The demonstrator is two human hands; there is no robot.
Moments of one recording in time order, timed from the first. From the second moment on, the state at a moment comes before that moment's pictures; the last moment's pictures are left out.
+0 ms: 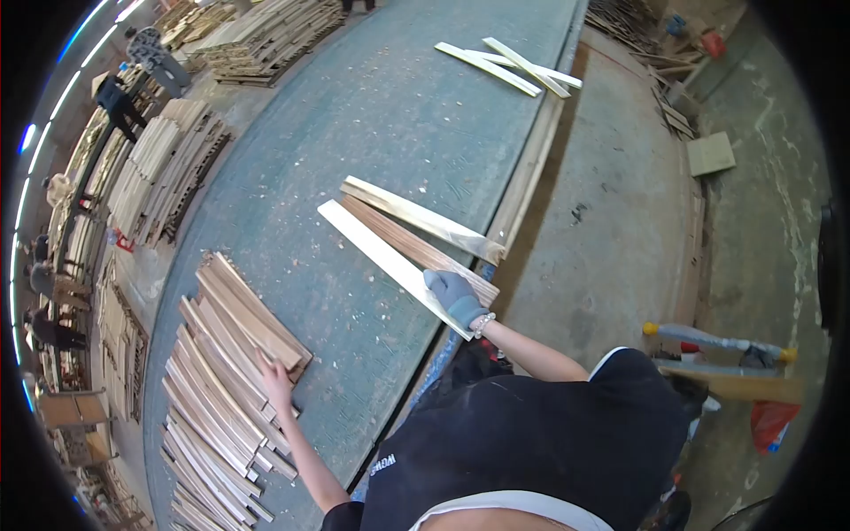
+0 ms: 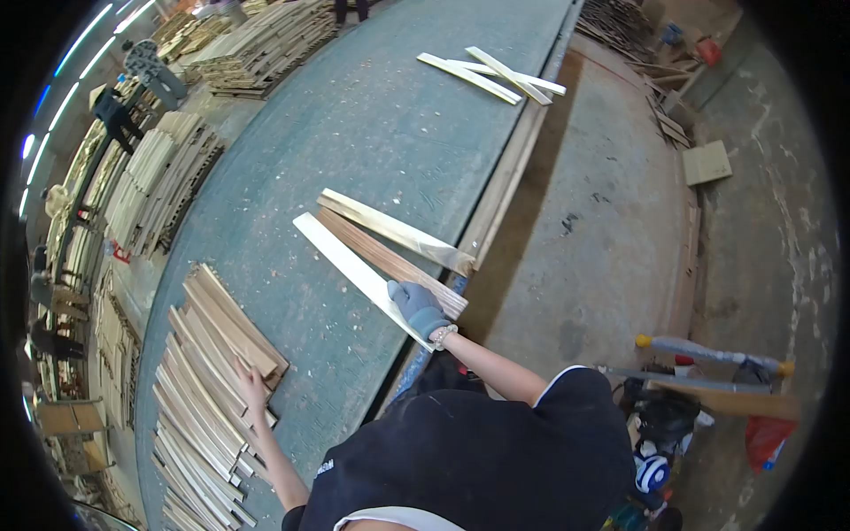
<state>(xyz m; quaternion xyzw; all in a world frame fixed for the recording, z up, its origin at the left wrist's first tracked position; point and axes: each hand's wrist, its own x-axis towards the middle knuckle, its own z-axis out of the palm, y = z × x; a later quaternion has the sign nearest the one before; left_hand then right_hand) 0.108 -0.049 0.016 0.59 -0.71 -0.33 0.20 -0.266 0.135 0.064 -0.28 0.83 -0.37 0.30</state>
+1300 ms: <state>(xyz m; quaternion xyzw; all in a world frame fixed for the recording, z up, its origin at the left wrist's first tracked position) 0.013 -0.016 -0.002 0.77 -0.64 0.06 0.01 -0.313 0.070 -0.009 -0.30 0.78 -0.39 0.39</state>
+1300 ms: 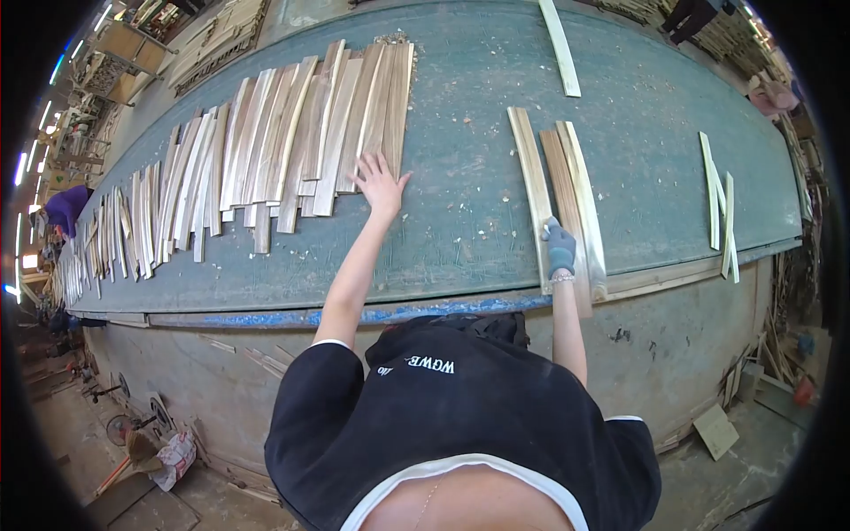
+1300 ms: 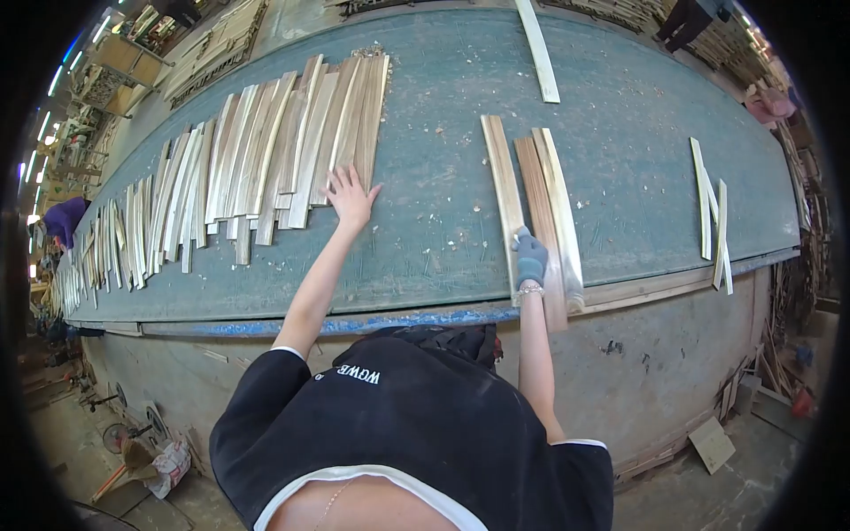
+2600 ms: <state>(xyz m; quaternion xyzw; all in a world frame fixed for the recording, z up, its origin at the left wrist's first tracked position) -0.021 0.122 0.085 0.10 -0.22 0.87 -0.43 -0.147 0.050 0.110 -0.18 0.49 -0.35 0.78</state>
